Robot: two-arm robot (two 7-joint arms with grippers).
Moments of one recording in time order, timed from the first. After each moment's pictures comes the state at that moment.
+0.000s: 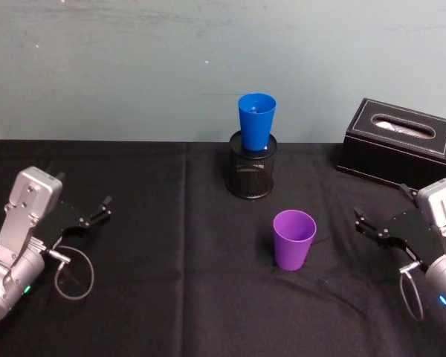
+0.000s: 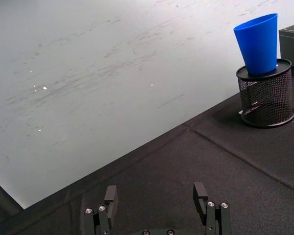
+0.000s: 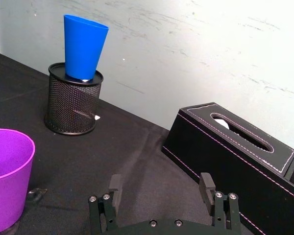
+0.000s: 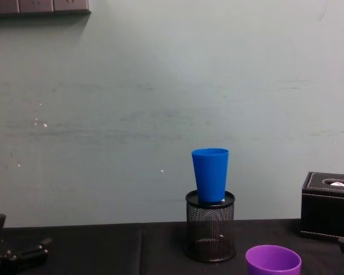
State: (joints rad) left arm -0.20 0.60 0.45 -1.41 -0.25 -0.12 0.03; right arm 0.20 0.60 -0.45 -1.41 0.25 -0.12 -0.03
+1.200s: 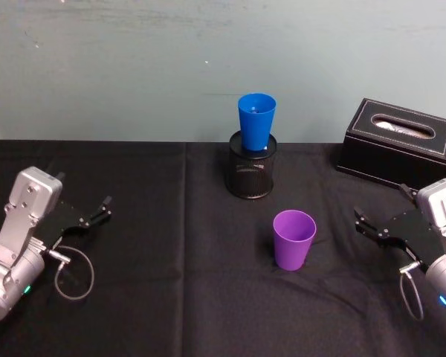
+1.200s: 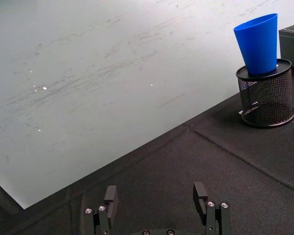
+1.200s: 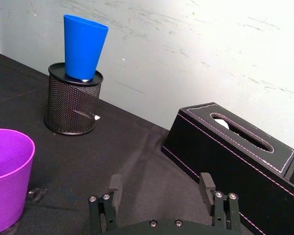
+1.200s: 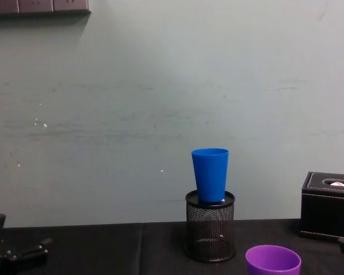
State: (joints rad) left arm -0.20 0.60 0.45 -1.41 -0.25 -0.12 0.03; right arm 0.20 0.60 -0.45 -1.41 0.25 -0.12 -0.03
